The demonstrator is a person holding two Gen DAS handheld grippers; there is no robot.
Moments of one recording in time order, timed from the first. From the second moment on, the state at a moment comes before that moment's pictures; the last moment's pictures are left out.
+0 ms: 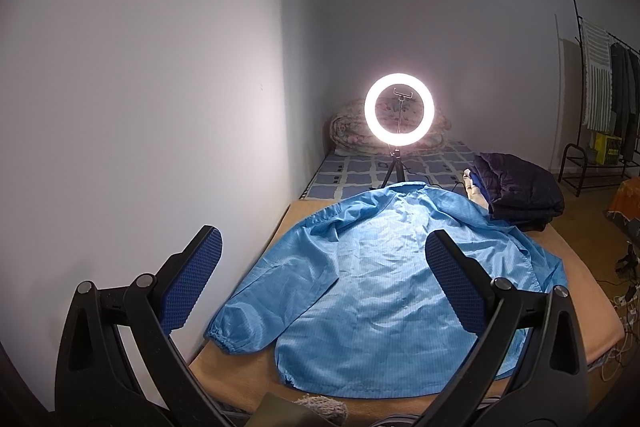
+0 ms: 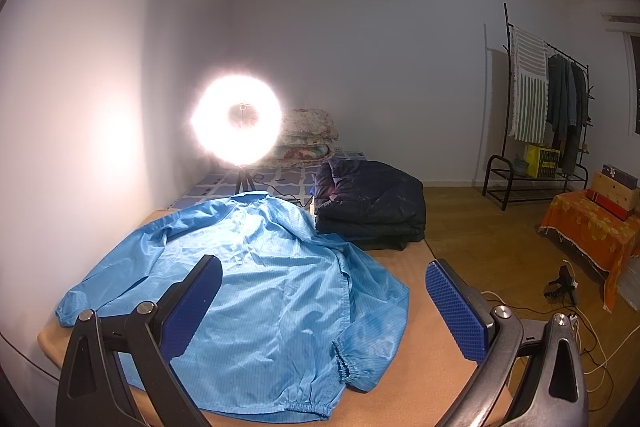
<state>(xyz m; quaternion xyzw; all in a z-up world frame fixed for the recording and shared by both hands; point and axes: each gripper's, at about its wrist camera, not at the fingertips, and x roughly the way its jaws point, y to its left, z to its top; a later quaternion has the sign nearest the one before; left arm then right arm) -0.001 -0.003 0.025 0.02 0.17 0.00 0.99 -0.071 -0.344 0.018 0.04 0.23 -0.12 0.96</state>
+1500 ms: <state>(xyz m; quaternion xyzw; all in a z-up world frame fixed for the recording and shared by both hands) 0.002 0.025 0.008 0.03 0.18 0.03 0.98 -0.043 -0.315 0.014 0.03 0.24 -0.07 0.97</state>
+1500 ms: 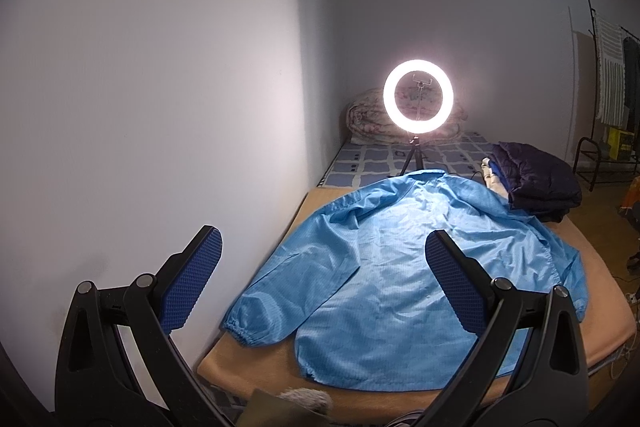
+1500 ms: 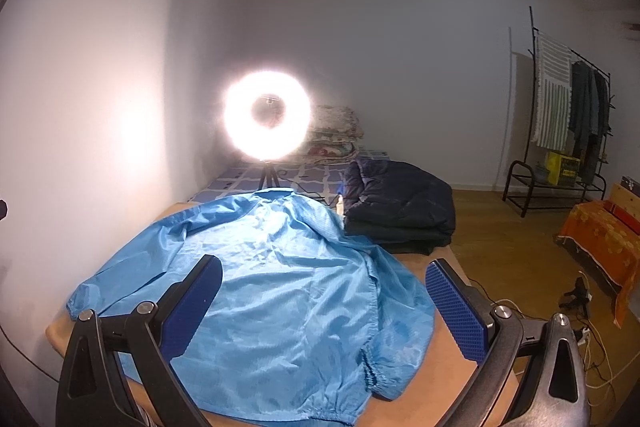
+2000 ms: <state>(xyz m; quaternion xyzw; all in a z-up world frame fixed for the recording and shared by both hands) -0.007 0.089 -0.059 0.02 0.22 0.10 0.97 0.049 -0.237 0.000 -0.02 0.26 0.05 0.96</state>
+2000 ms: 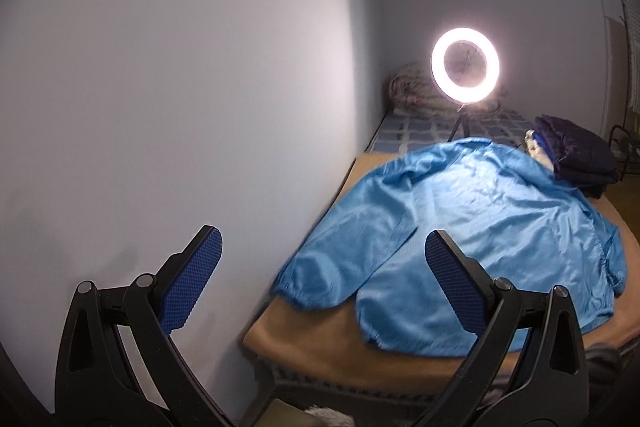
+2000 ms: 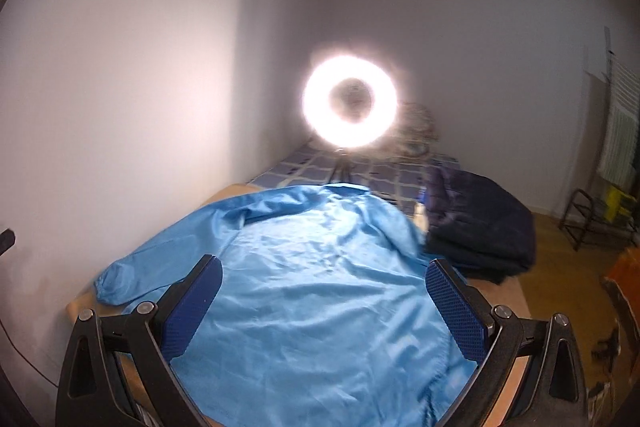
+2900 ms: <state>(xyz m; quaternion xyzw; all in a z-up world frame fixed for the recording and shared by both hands) -0.043 0.155 -0.165 -0.03 0.31 0.15 0.94 0.176 0.014 -0.087 -0.12 0.35 0.30 0.88</state>
